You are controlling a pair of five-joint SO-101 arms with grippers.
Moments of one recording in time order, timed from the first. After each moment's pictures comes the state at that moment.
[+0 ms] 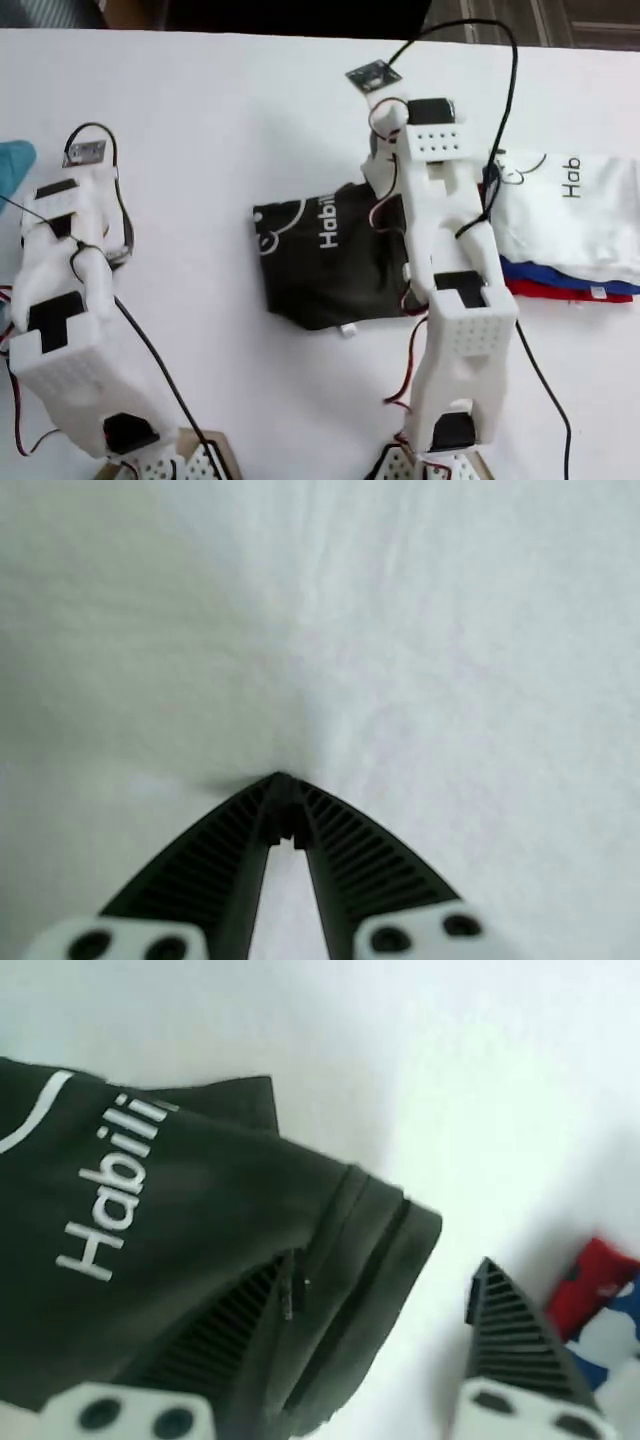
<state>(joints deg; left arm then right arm) -28.3 19.1 15.5 60.7 -7.4 -9.7 31.4 -31.6 88.9 23.4</state>
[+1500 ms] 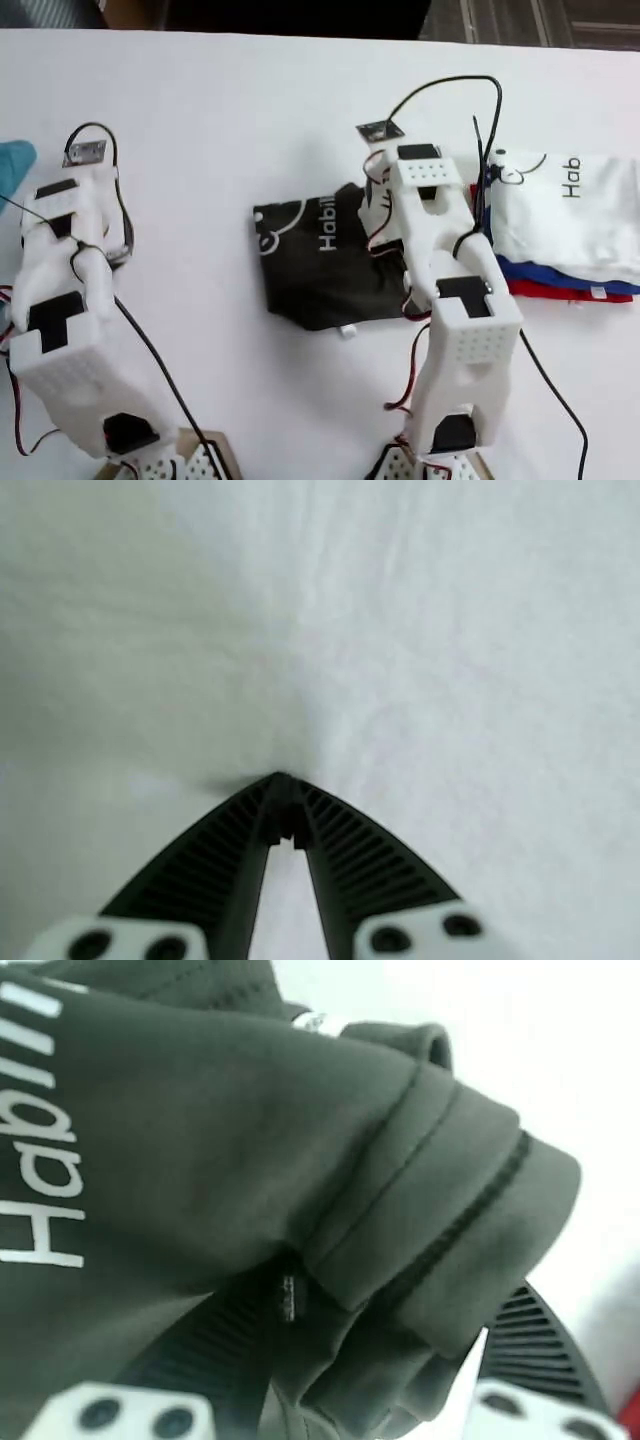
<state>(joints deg) -28.3 19.1 15.5 60.7 -7.4 -9.8 32.0 -4.5 75.7 13.0</state>
